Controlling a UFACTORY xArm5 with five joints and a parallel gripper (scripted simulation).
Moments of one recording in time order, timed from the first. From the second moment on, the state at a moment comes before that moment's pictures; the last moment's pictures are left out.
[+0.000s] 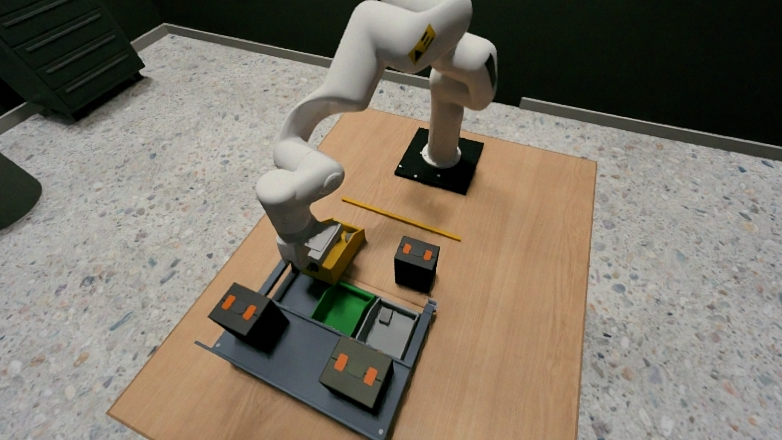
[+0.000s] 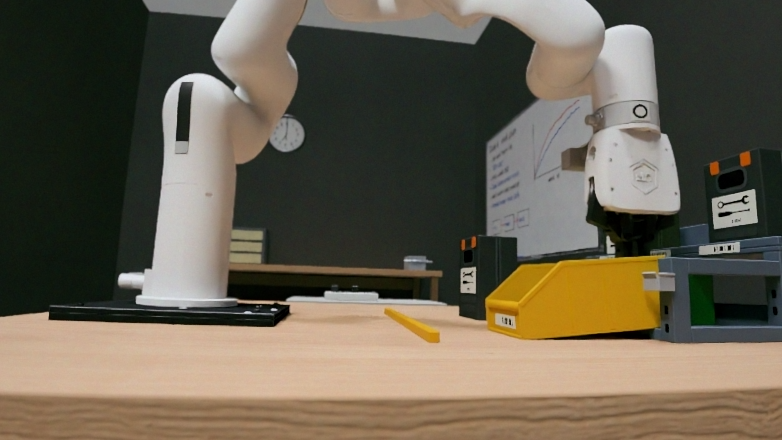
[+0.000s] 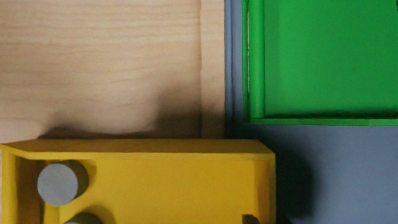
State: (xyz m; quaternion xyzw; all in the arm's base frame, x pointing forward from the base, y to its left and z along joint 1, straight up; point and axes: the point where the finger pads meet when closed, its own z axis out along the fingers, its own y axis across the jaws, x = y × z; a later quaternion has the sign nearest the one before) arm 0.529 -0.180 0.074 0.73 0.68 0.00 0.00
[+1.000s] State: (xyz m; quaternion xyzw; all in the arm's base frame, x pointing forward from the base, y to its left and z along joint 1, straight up) arm 0.529 -0.180 0.074 0.73 0.68 0.00 0.00
